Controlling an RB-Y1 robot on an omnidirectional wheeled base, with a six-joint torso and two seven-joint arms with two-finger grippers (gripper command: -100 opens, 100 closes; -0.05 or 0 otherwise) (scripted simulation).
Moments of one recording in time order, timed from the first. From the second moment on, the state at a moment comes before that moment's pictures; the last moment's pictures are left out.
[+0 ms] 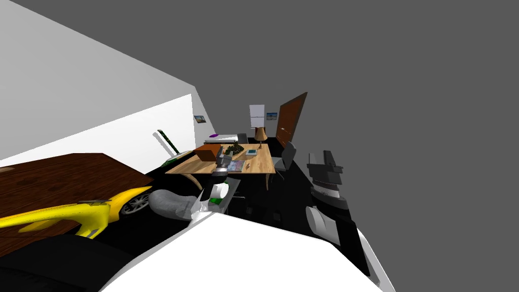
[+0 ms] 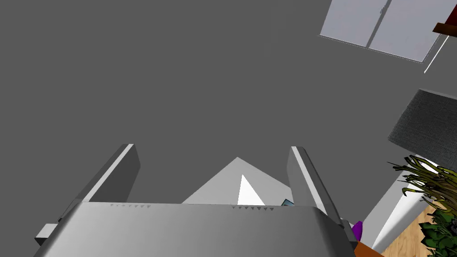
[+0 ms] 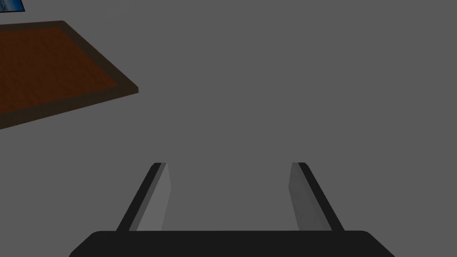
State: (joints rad) left arm 0.34 0.14 0.07 -2.10 0.25 -0.39 0.07; right arm 0.51 0.00 0.03 -2.38 0.10 -0.43 -0.17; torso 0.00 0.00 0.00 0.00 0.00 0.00
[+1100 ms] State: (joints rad) left arm 0.23 0.14 0.16 -1.85 0.39 -0.15 0.26; right arm 0.51 0.00 0.03 -2.38 0.10 -0.43 -0.17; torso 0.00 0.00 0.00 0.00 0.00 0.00
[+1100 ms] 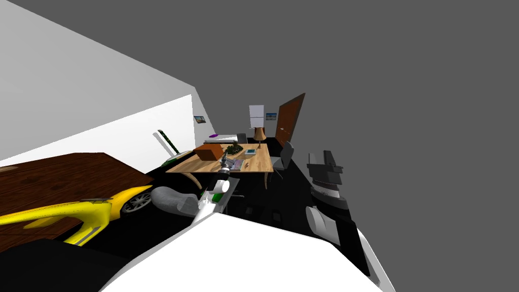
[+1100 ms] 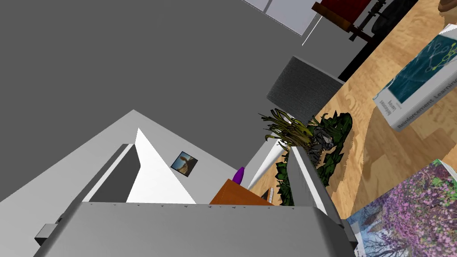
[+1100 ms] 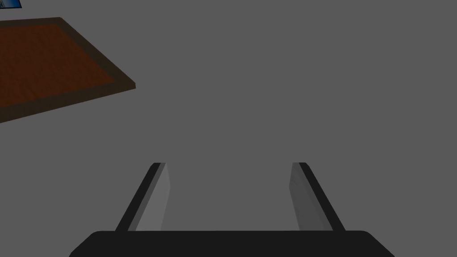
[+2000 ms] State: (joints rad) left arm 0.13 0.15 0.21 -1.63 0.49 0.05 0.41; right arm 0.51 0.00 0.03 -2.38 0.10 -0.43 -0.17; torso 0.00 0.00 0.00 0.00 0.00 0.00
